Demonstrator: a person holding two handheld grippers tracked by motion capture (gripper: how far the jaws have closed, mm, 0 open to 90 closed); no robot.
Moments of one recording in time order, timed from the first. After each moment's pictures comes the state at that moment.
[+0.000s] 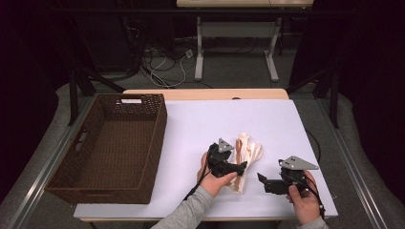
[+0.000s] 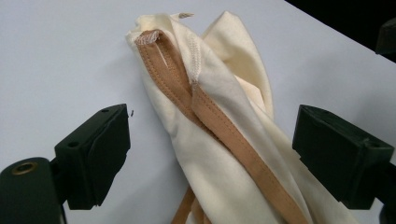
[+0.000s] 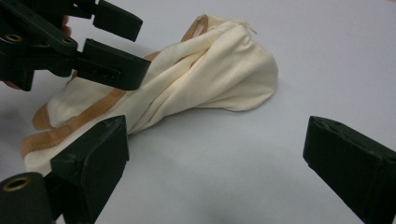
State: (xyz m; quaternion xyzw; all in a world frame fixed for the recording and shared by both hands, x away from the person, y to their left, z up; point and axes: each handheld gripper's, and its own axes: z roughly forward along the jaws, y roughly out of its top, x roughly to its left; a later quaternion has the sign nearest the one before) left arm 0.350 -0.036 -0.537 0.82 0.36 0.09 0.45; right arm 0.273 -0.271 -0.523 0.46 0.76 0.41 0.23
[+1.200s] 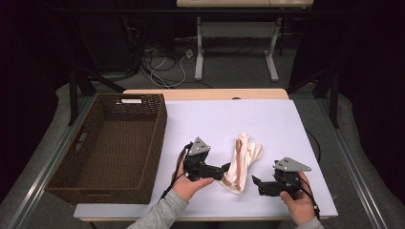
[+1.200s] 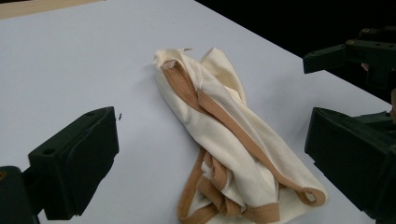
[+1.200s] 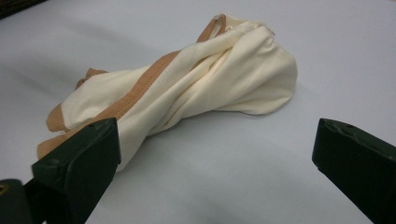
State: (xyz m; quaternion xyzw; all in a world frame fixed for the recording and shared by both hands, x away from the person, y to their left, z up) left arm 0.328 0.033 -0.505 0.80 0.33 0.08 0.50; right arm 0.270 -0.254 -0.524 0.44 0.77 0.40 0.24
